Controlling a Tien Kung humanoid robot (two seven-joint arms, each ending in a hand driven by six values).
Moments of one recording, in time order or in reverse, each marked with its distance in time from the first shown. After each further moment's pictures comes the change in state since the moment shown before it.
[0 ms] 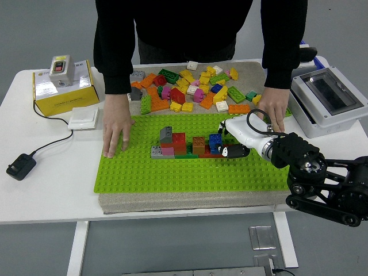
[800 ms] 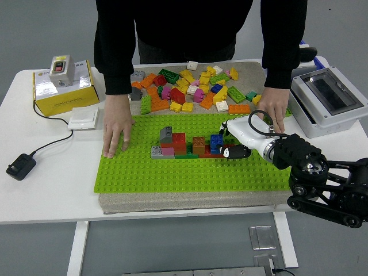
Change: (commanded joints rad) left arm 0.000 0.000 0.004 0.000 -0.004 -0.003 0.007; right arm -0.013 -0.006 0.006 0.000 0.002 -0.006 0.008
